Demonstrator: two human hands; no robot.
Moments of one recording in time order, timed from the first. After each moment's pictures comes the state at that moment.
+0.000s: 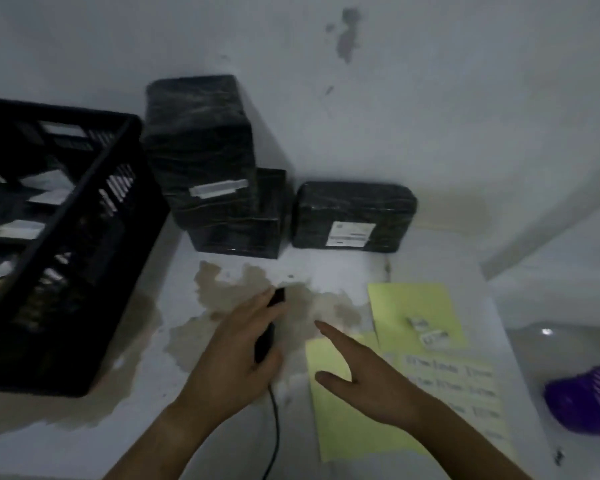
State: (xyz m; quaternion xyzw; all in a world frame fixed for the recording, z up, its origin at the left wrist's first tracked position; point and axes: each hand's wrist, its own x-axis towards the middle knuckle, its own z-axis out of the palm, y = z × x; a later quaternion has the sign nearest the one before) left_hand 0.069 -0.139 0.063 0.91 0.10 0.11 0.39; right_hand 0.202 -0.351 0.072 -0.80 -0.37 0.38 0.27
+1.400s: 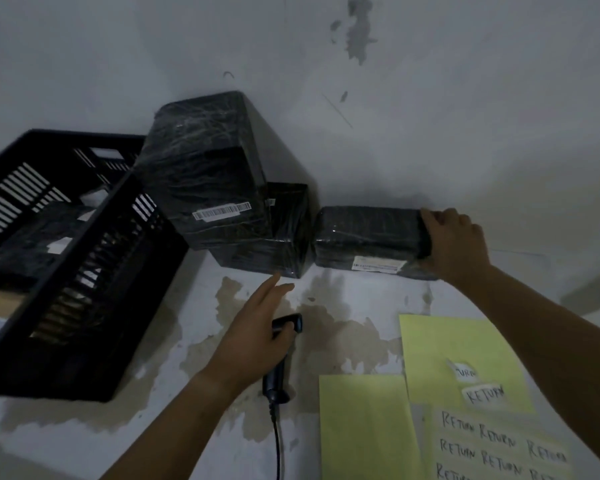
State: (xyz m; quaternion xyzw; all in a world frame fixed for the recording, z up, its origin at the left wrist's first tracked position) left_hand 0.175 -0.144 0.058 0.90 0.24 0.06 0.35; right_hand 0.507 -0.330 0.037 -0.93 -0.37 -0.06 0.00
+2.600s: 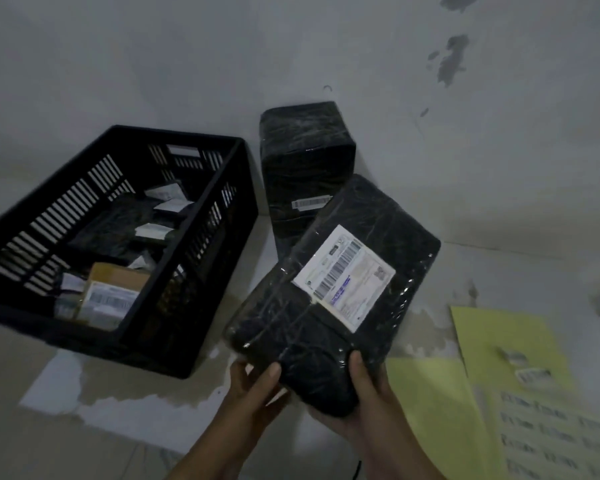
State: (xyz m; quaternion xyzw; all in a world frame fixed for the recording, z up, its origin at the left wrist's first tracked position) left_hand -0.018 -0.117 0.058 0.39 0.39 0.11 0.83; right_hand 0.089 -0.256 0.093 -0.51 0.16 0.44 0.72
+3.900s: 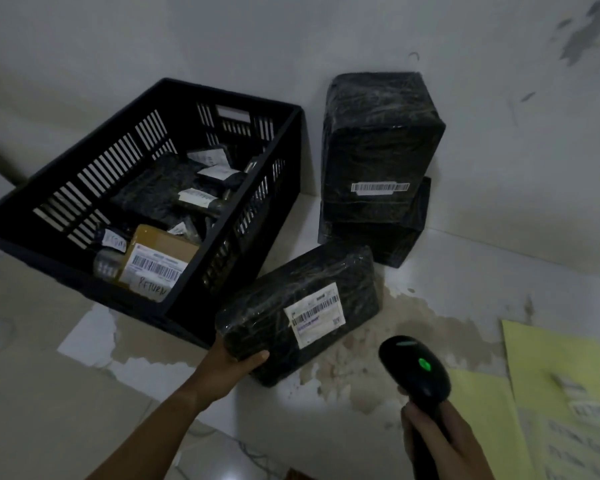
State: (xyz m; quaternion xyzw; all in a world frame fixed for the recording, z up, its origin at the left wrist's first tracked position) left_hand -0.077 0.002 -0.030 0.64 0.44 0.03 0.63; right_hand 0.094 -0.286 0.073 -0.74 -0.03 0.42 0.53
